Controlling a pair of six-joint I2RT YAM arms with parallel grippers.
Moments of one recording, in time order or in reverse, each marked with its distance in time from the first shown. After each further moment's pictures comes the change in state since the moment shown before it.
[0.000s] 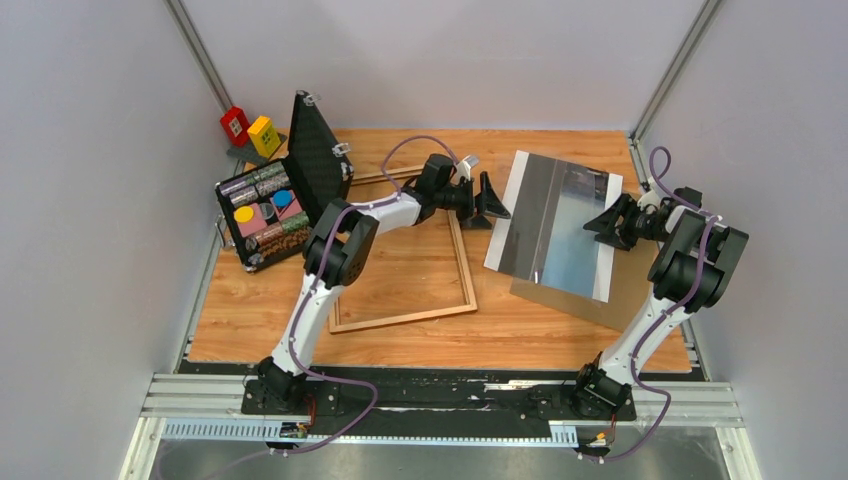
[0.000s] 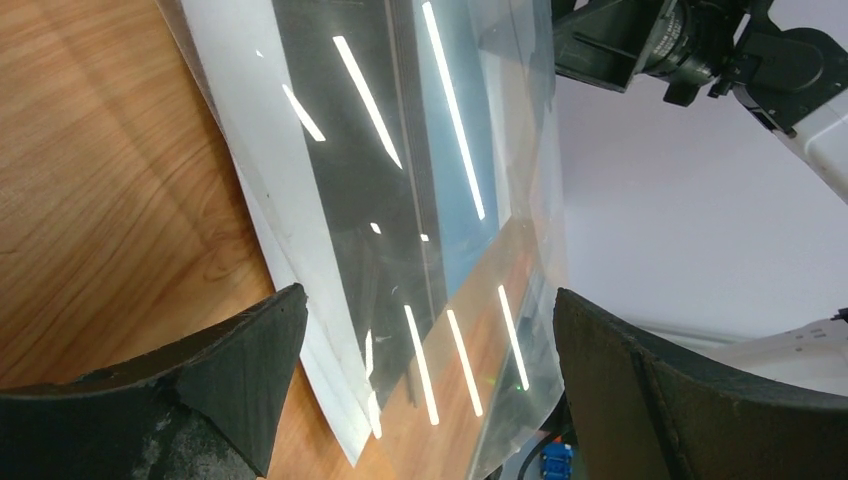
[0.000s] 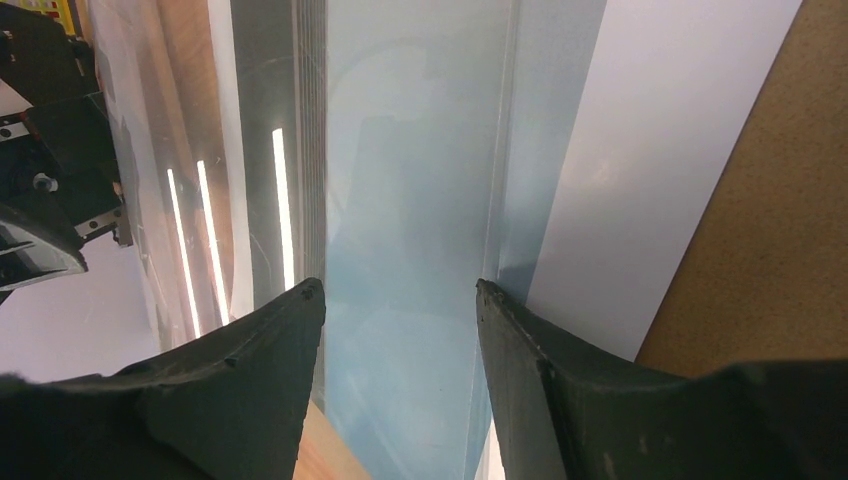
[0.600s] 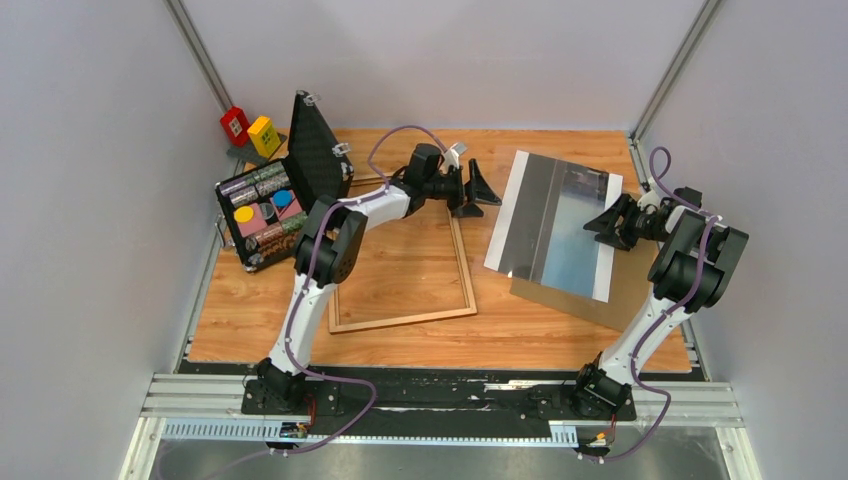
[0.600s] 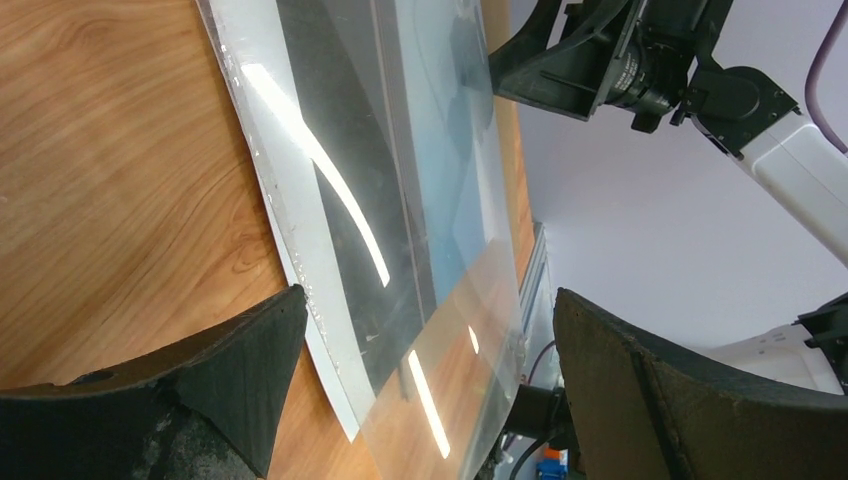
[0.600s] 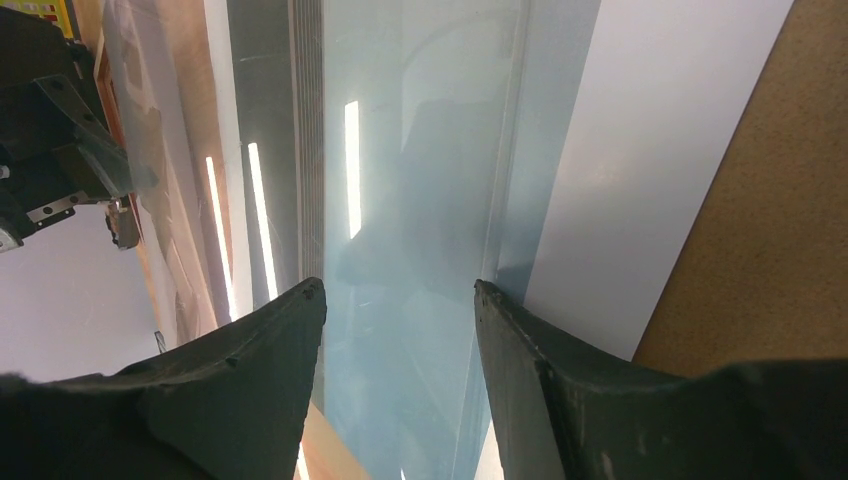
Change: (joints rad) left arm 0.040 -0.061 -0.019 0.002 0.002 -0.003; right arm 0.000 0.000 -0.001 0.003 0.008 0.006
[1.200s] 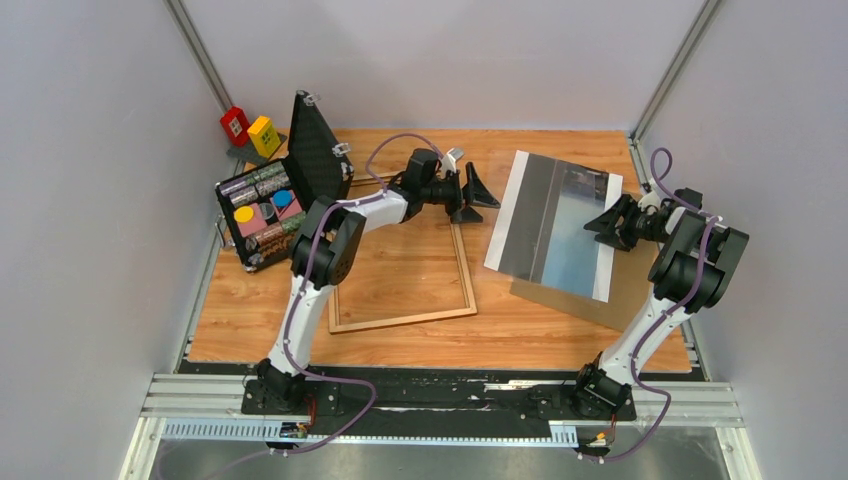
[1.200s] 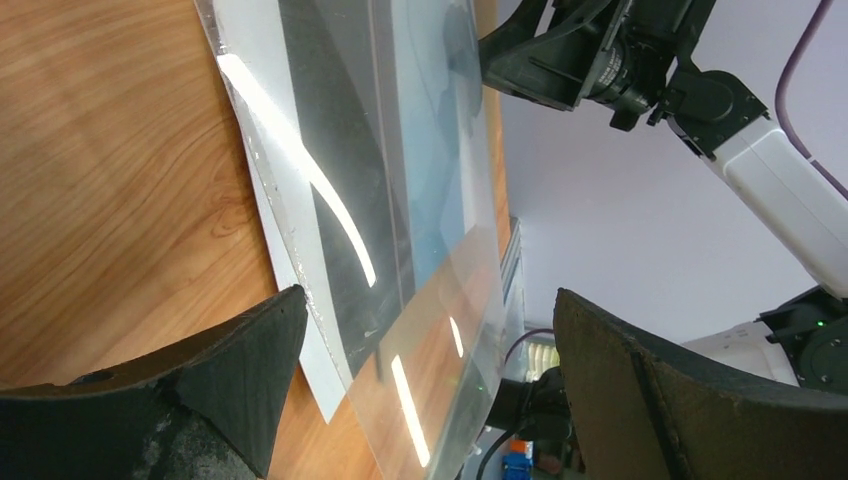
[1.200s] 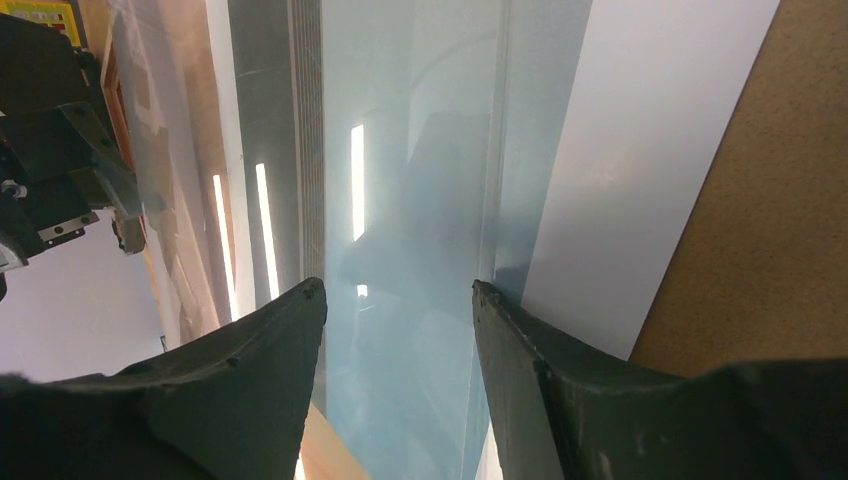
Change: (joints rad) left arm -0.003 -0.029 -0.088 0.067 0.011 -0.089; right arm -0.003 0.000 -0.011 0.021 -0.001 0.019
